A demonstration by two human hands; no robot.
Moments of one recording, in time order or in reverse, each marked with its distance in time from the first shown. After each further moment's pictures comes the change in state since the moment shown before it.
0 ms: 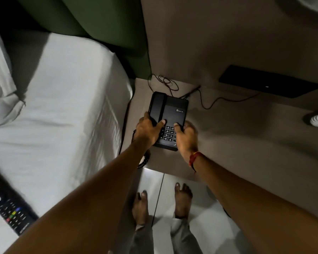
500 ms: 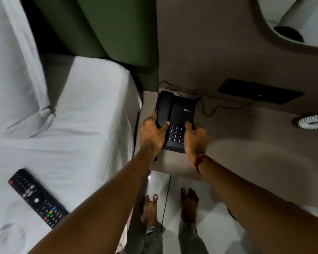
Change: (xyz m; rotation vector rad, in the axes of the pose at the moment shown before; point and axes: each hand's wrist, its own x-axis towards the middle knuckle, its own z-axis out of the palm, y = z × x) left_hand -0.058 0.023 -0.059 -0.171 0.139 0.150; right_hand -0.063 -0.063 -0.009 0.088 0.175 -0.103
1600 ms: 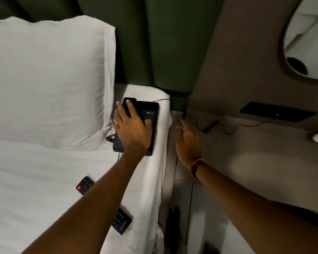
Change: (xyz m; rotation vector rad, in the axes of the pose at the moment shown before) left_hand 0.004 0.000 -0.206 0.500 0.376 0.186; right_hand -0.108 -0.100 0.091 -0.243 -0.157 -0.441
